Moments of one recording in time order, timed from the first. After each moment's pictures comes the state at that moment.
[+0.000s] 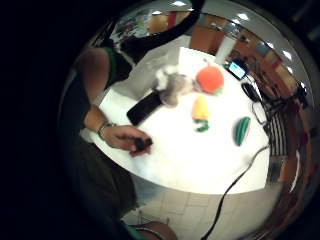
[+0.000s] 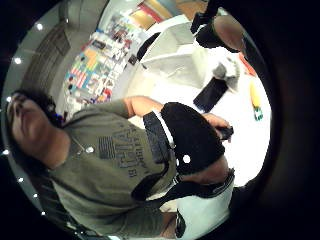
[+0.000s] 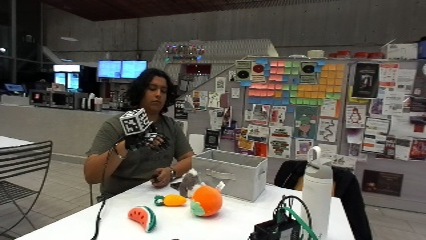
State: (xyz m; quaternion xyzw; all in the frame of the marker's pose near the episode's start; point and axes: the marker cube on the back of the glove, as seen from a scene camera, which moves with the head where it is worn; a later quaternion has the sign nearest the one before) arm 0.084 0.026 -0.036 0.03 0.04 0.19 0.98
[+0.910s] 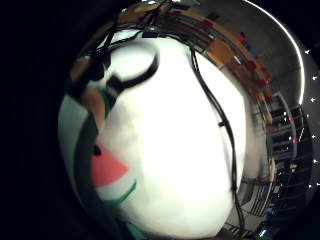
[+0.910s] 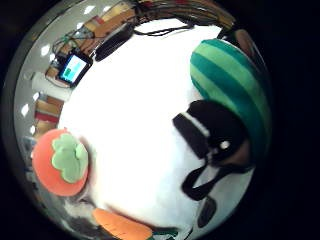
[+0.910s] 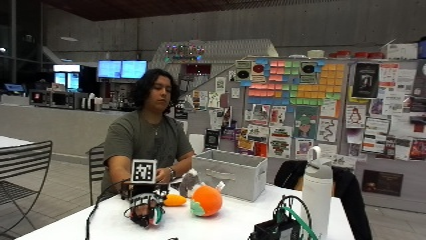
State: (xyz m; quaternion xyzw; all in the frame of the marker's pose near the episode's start) arm 0.376 0.056 0.053 0.07 0.31 0.68 0.66
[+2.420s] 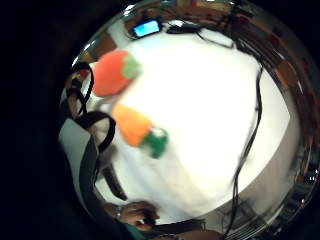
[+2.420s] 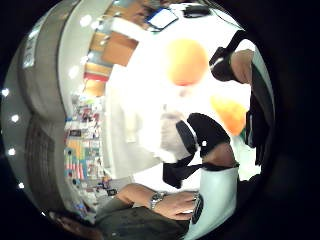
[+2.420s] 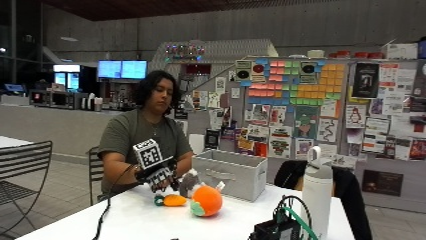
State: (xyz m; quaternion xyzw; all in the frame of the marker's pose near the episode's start) arm 0.236 -0.006 0.049 0.07 0.05 0.58 0.81
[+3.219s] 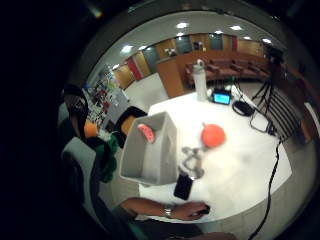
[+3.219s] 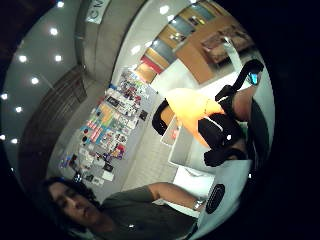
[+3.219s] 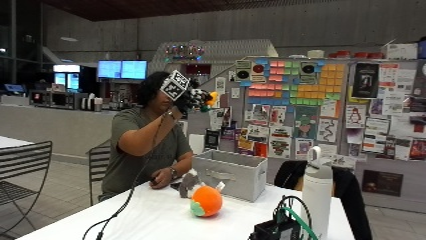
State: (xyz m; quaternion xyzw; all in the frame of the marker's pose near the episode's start) arm 0.048 -0.225 -0.156 0.31 -0.04 0.25 0.92
